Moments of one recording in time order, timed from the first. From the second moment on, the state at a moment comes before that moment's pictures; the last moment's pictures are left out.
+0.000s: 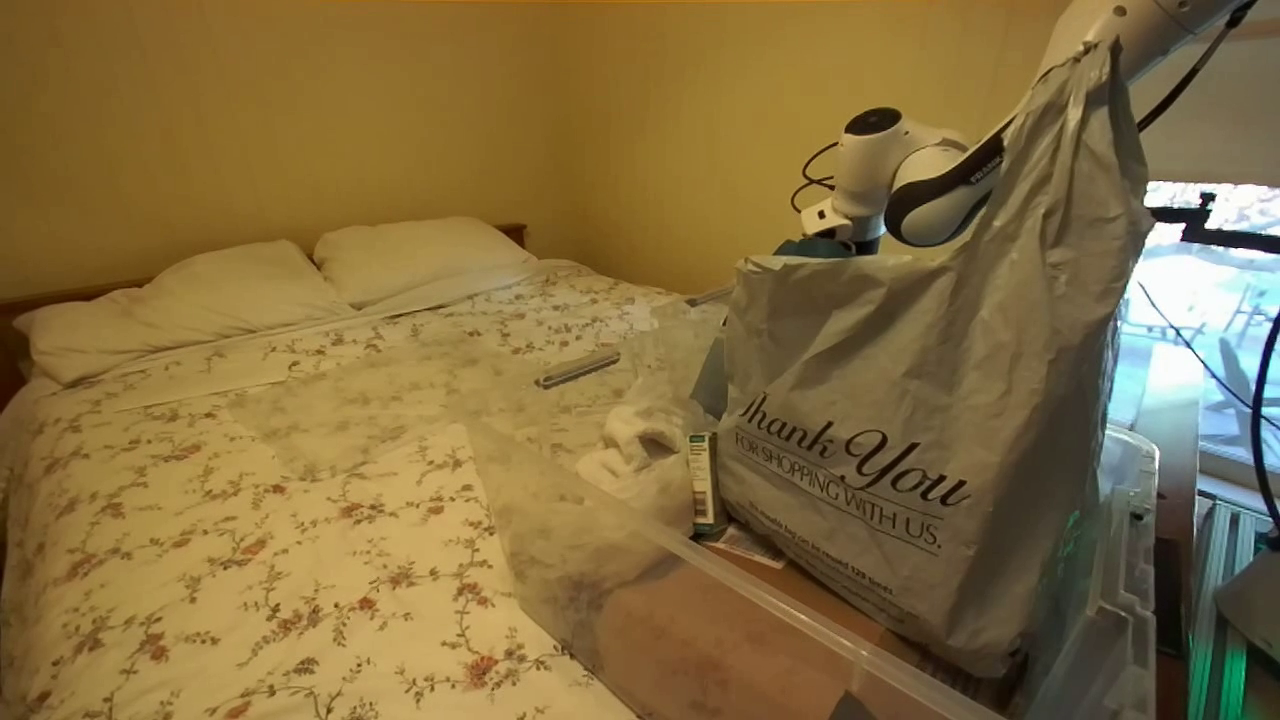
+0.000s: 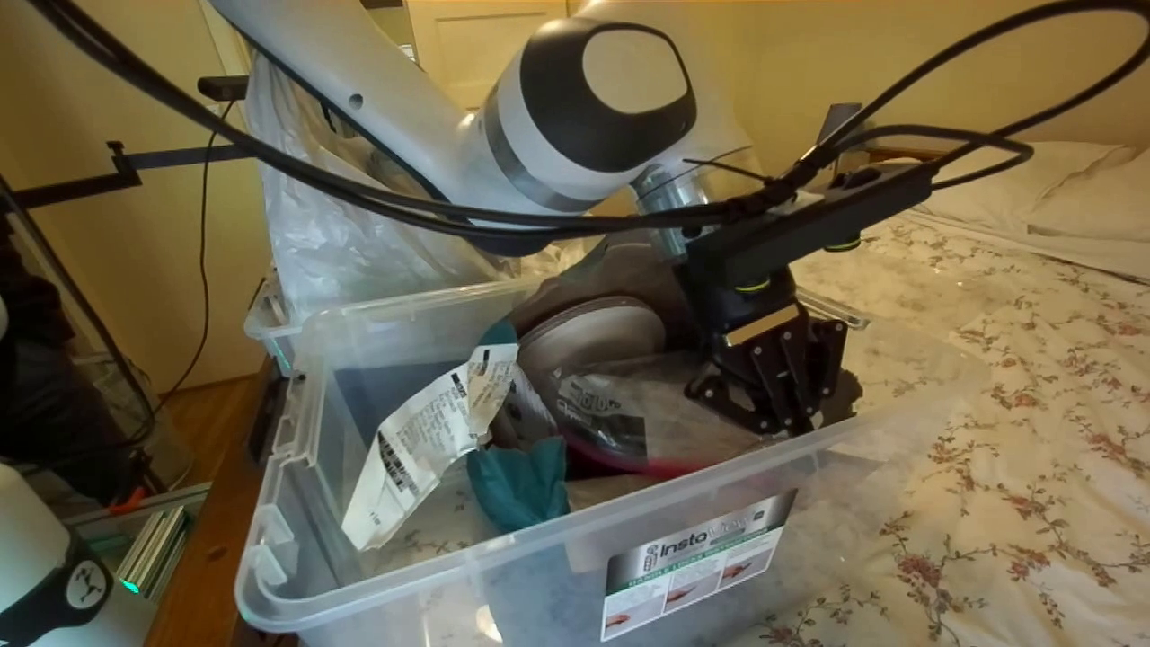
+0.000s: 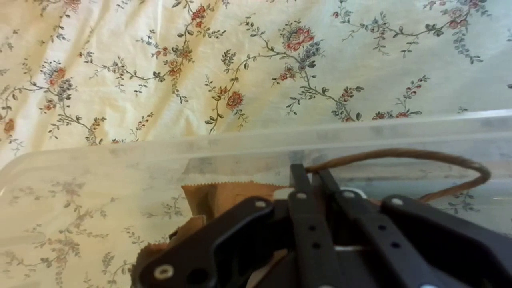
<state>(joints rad) -0.07 0.23 -0.08 -2.08 -0.73 2.49 -1.17</state>
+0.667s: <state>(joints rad) -0.08 0.18 -0.03 -2.03 -0.45 2.58 -1.16</state>
